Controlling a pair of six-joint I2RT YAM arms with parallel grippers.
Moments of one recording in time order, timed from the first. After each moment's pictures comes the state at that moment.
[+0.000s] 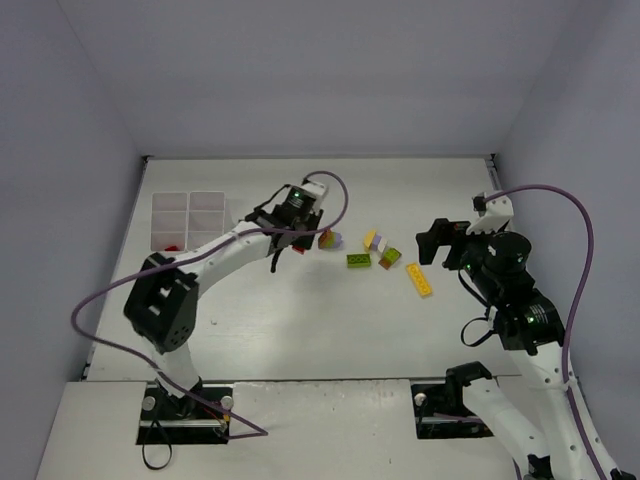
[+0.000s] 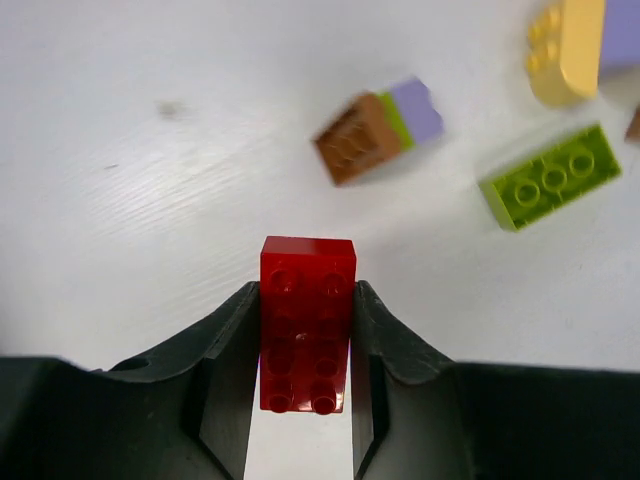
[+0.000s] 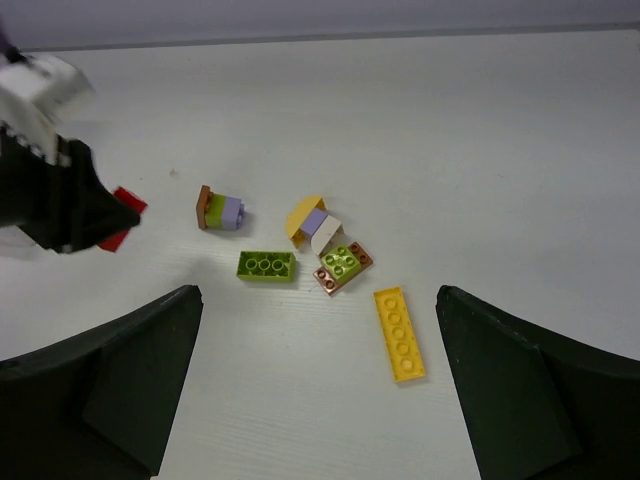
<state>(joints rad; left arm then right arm) -0.68 1.83 1.39 -0.41 -0.11 -0.11 0.25 0.69 0.92 -0.52 0.02 0.19</state>
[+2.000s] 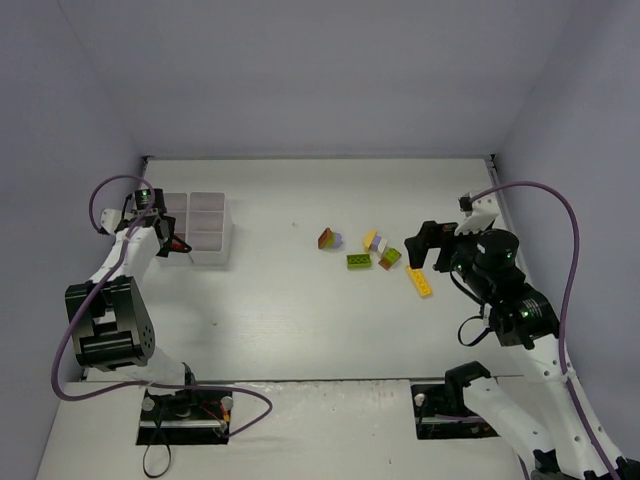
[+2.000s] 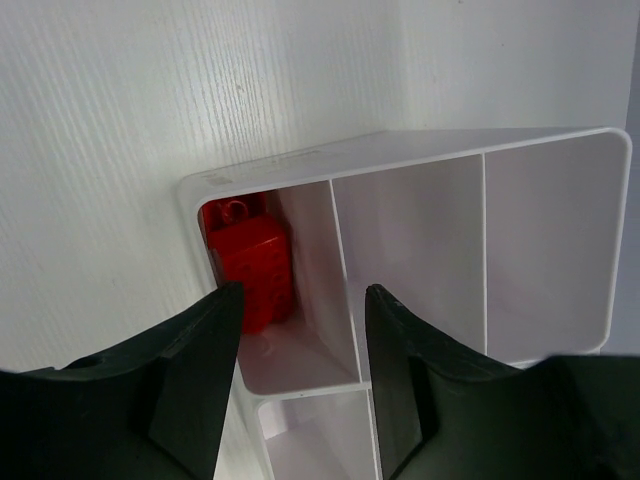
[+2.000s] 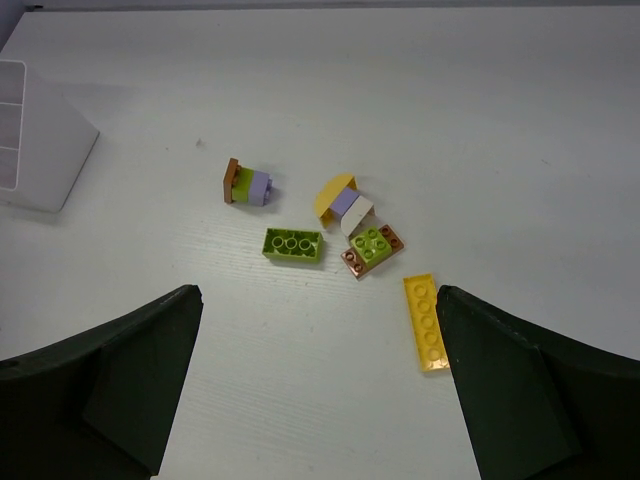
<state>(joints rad) 0.16 1.55 1.08 -0.47 -0.39 -1.25 0.32 0.72 0.93 -0.53 0.01 0.21</state>
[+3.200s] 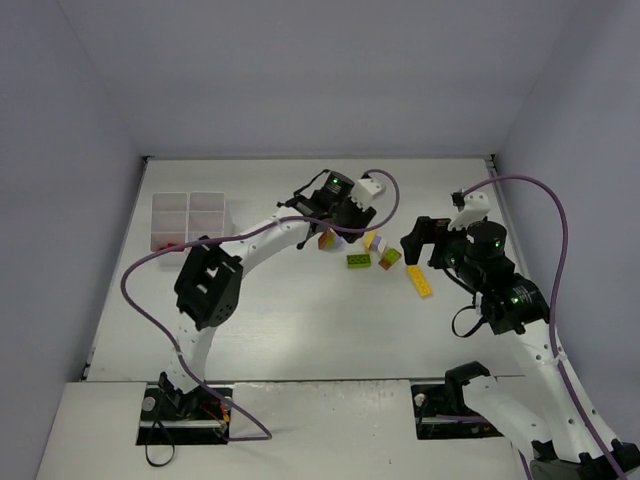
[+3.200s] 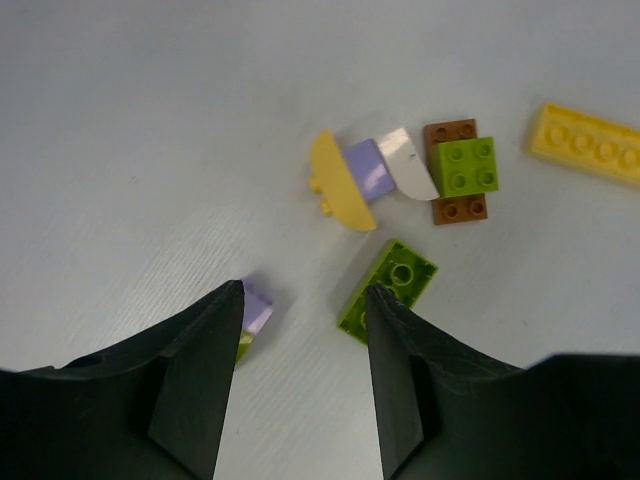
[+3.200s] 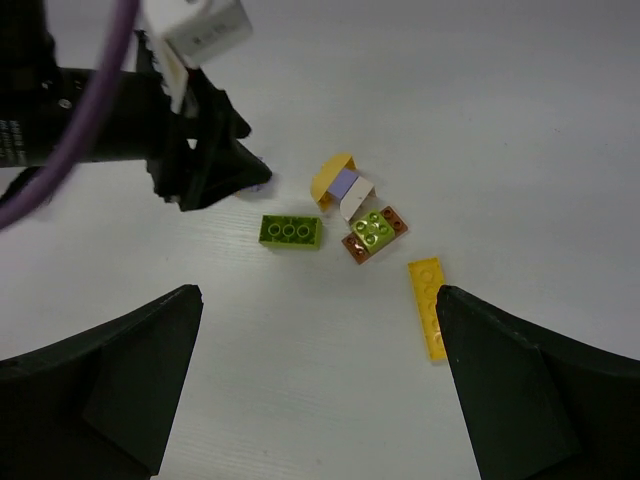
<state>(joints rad) -0.71 2.03 1.73 -0.37 0.15 0.09 0.32 0.80 0.93 -0.53 0.02 0.25</state>
